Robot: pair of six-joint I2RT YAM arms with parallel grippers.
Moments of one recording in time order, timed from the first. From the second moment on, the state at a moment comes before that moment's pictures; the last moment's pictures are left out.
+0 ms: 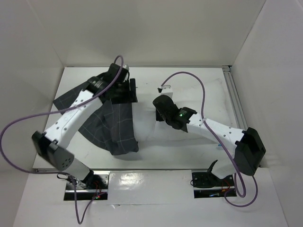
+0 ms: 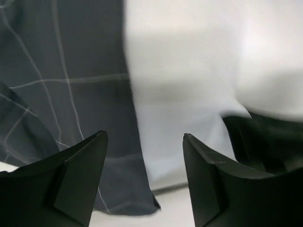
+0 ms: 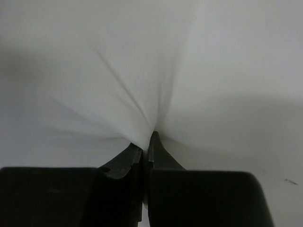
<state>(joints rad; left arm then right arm) -0.55 1.47 1.64 -1.03 -0.04 -0.55 0.85 1.43 1.10 -0.39 0.44 0.54</state>
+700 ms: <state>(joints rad) -0.47 1.87 1.96 -1.11 -0.30 -0.57 0.88 1.40 1.07 -0.40 0.46 0.56</state>
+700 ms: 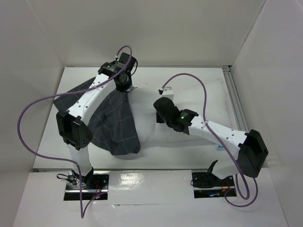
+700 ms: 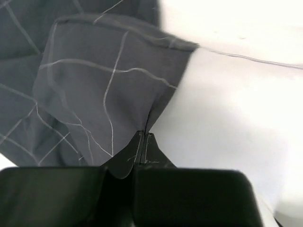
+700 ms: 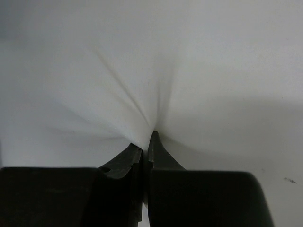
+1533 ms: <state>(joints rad) -0.53 1.92 2.41 -1.22 0.11 -0.43 1.03 1.30 1.13 -0.63 0.66 0.64</state>
